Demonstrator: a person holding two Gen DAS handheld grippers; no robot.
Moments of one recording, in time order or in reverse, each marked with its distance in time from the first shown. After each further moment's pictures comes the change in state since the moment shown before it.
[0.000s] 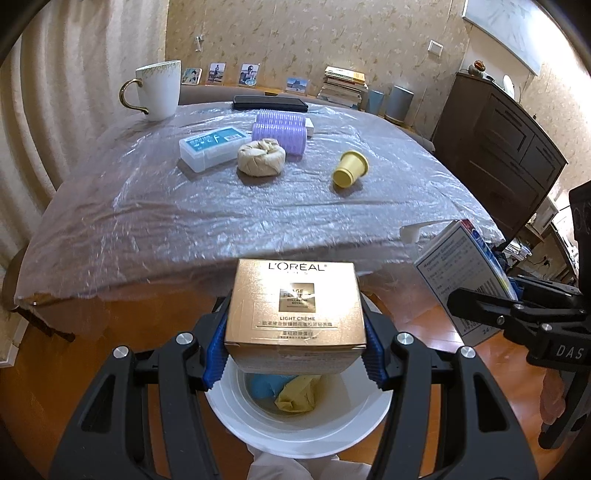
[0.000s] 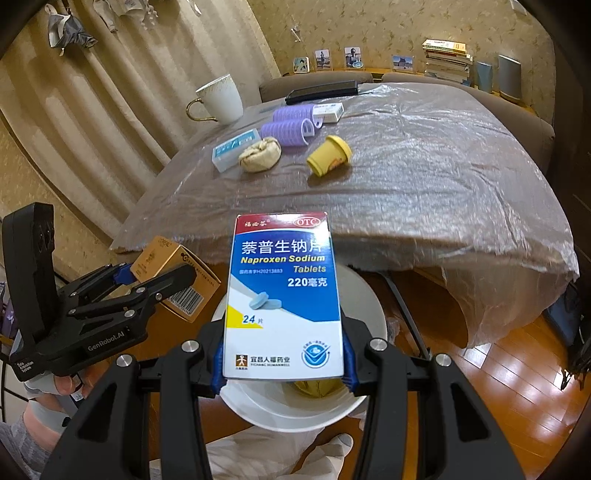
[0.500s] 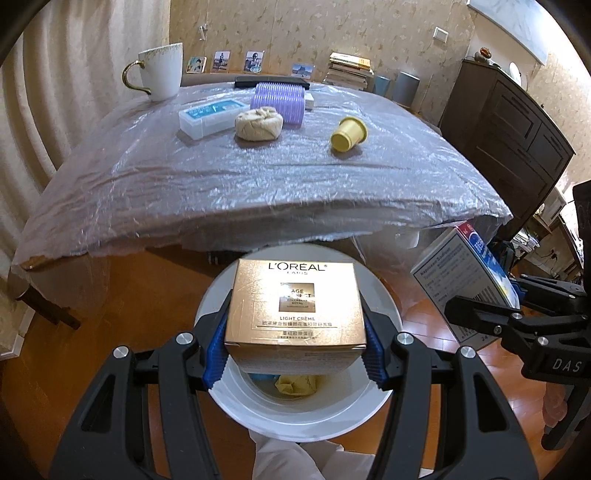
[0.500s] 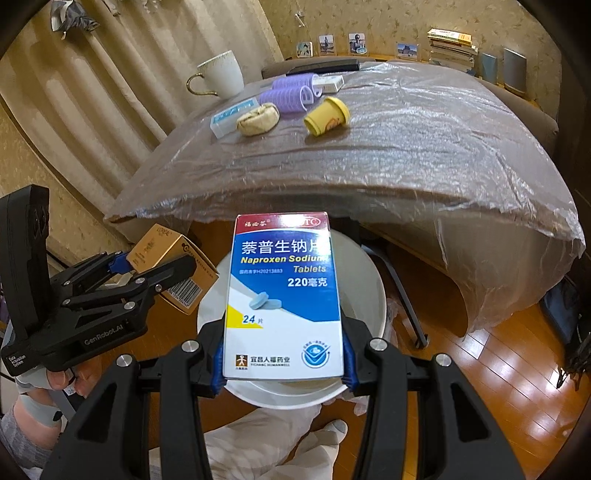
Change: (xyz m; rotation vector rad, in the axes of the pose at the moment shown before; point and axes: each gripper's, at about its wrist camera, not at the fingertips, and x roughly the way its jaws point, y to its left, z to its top) left arm 0.010 -0.010 -0.026 -0.003 0.048 0.037; right arm 0.012 -0.005 -0.028 -0.021 0.063 -0.003
